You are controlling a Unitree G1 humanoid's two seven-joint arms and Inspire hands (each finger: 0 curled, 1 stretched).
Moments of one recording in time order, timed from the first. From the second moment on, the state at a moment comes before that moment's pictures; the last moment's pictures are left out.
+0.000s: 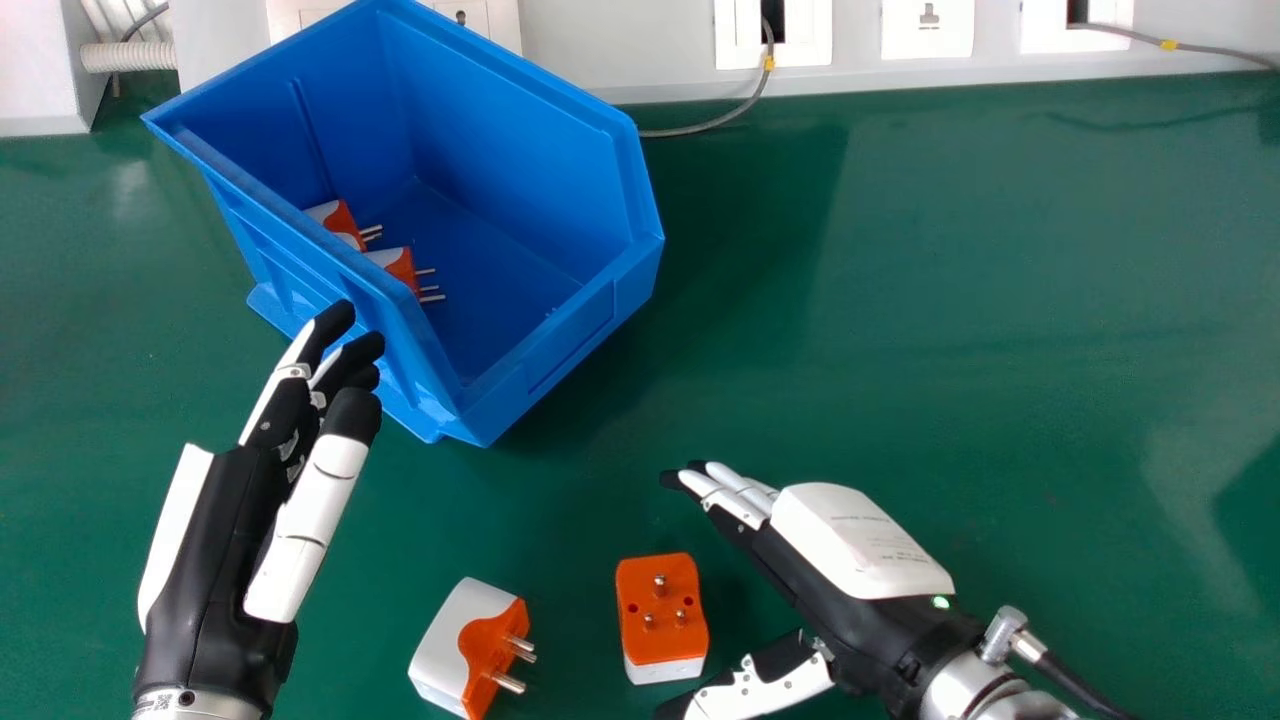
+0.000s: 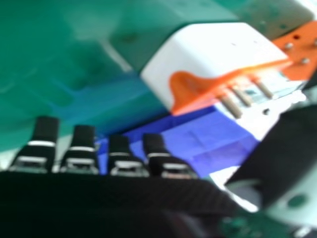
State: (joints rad) left arm 0.33 0.17 0.17 -0.21 -0.08 -0.25 -0.19; right arm -0.03 -0.37 0.41 0.09 -0.71 -0.15 0.08
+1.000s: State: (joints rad) left arm 0.31 0.21 0.17 -0.23 -0.08 -0.20 -0.20; right arm -0.13 -0.38 0.51 0.12 -0.89 -0.07 0.07
